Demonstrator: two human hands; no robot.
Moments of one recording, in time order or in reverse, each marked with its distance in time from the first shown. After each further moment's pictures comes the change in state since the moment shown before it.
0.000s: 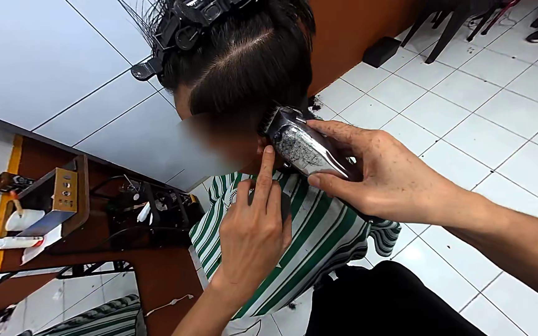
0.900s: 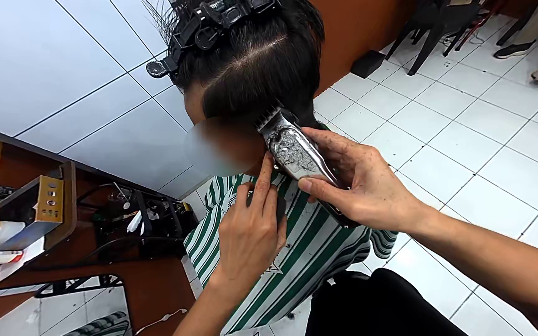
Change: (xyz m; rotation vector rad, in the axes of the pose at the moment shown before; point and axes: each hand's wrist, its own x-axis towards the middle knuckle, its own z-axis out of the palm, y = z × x) left_hand -0.012 -0.024 0.013 -0.049 0.029 0.038; right_hand 0.002 -0.001 0.037 0.297 0.106 -0.006
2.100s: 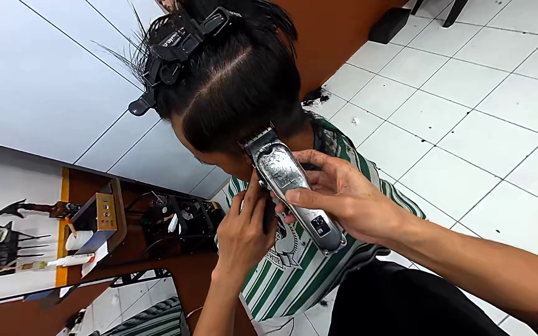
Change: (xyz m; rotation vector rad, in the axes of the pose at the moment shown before) left_hand -0.008 -0.027 0.019 -0.007 0.000 0.104; right_hand -0.005 0.015 0.012 0.876 -0.087 0.326
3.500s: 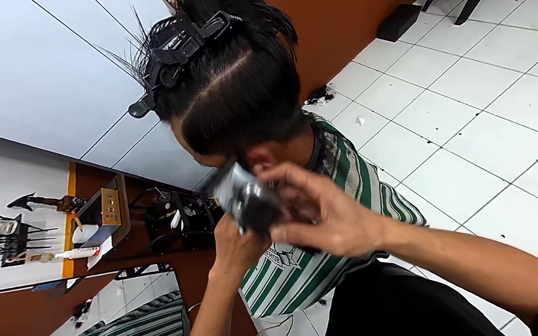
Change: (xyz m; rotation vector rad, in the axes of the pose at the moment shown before) left_hand -0.008 0.000 -0.004 0.018 0.039 -0.056; right_hand 0.010 0.013 -0.001 -0.305 -0.314 -0.320
